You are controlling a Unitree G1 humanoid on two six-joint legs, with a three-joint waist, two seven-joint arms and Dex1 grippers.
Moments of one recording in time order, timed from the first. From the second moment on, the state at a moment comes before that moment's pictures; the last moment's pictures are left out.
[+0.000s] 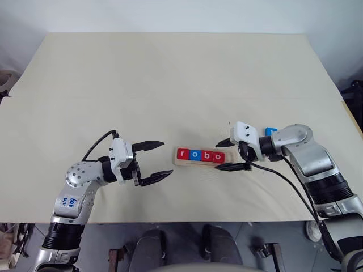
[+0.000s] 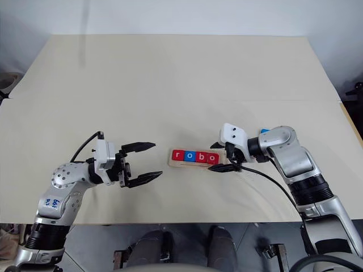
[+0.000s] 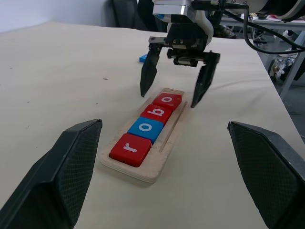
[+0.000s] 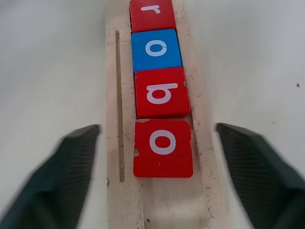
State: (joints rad) left arm -0.18 0.52 0.02 -0.15 -0.45 0.11 -1.01; right arm -0.61 -0.72 0.26 0.08 0.16 0.42 1.29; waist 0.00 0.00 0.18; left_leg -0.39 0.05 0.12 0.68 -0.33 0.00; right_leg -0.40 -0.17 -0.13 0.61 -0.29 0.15
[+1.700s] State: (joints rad) left arm -0.19 0.52 0.02 -0.10 -0.45 0.05 -1.04; right arm -0.50 -0.76 0.15 0.06 0.22 0.45 1.16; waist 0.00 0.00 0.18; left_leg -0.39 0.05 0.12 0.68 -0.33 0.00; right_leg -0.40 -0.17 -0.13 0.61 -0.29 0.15
